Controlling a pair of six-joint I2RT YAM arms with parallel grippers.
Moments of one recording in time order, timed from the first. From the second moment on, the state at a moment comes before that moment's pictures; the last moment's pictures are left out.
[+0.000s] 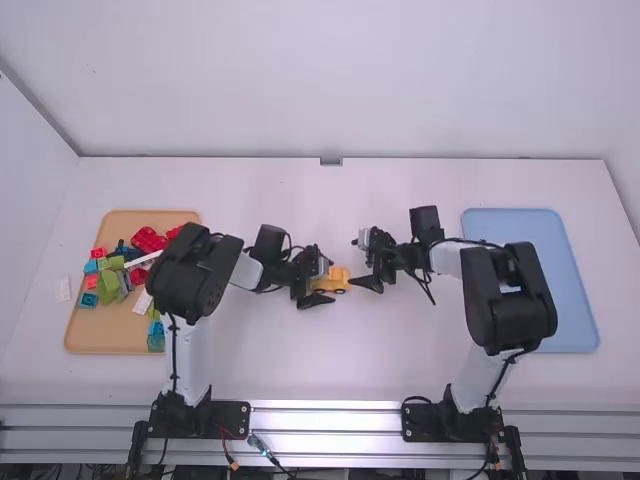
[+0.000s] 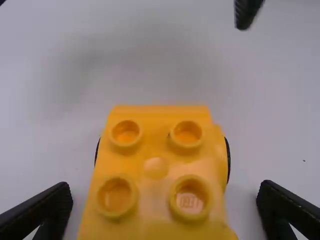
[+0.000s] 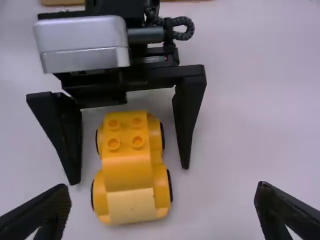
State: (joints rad) left arm -0.29 2.12 0.82 0.39 0.96 0.86; right arm 0.16 1.91 0.88 -0.09 -1.04 -1.10
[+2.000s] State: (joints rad) left arm 0.01 1.43 0.81 -0.18 0.62 0.84; right arm -0.36 1.60 1.05 -0.48 -0.23 -0.64
